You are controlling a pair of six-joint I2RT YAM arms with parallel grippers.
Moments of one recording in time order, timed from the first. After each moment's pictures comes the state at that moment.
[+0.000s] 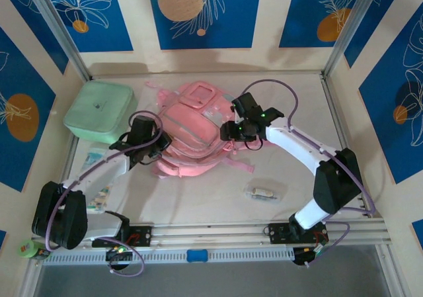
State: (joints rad) left arm -0.36 1.28 0.76 -0.28 0.13 -0.97; right arm 0.56 1.57 1.25 -0.73 -0.14 0.50
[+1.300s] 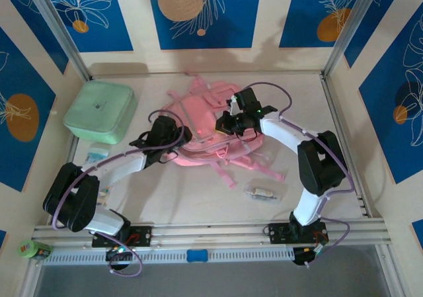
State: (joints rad) left arm -0.54 1.43 0.80 -0.08 -0.04 -0.91; right arm 0.47 1.74 1.23 -0.40 -0.51 0.71
